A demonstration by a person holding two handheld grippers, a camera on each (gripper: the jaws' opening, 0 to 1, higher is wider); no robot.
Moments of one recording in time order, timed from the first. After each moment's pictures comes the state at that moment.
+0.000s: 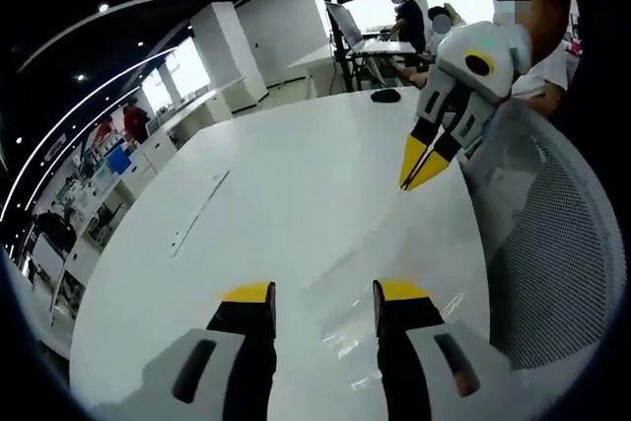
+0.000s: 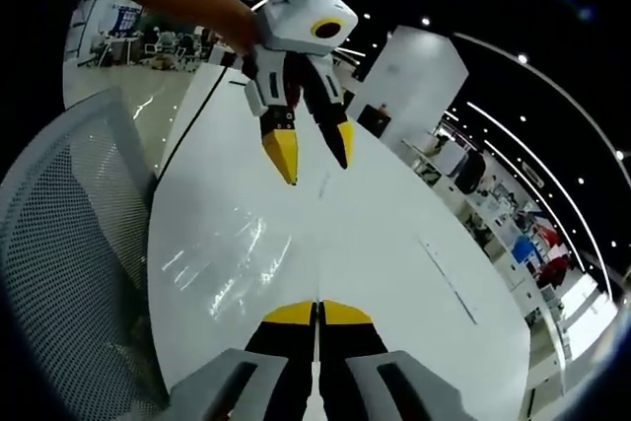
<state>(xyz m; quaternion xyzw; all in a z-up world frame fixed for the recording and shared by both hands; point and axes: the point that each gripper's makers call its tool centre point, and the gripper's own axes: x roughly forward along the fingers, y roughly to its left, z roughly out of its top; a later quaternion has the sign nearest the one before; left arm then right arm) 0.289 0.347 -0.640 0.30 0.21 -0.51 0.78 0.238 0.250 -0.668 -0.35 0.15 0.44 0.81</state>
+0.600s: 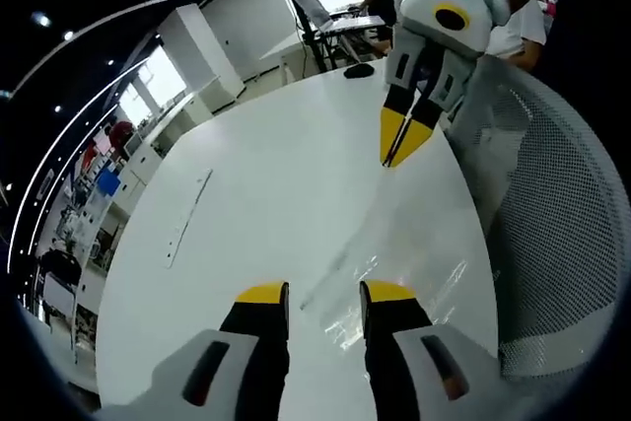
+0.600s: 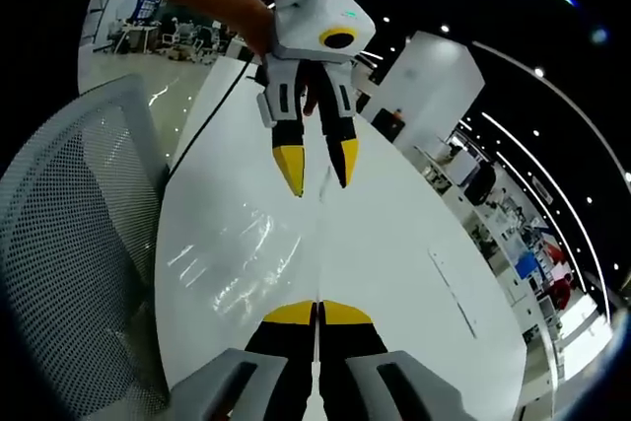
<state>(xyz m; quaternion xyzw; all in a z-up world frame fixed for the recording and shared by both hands) 0.277 0.345 -0.658 0.37 0.20 -0.53 0.74 0.231 0.255 -0.670 -0.38 0.15 0.46 0.79</state>
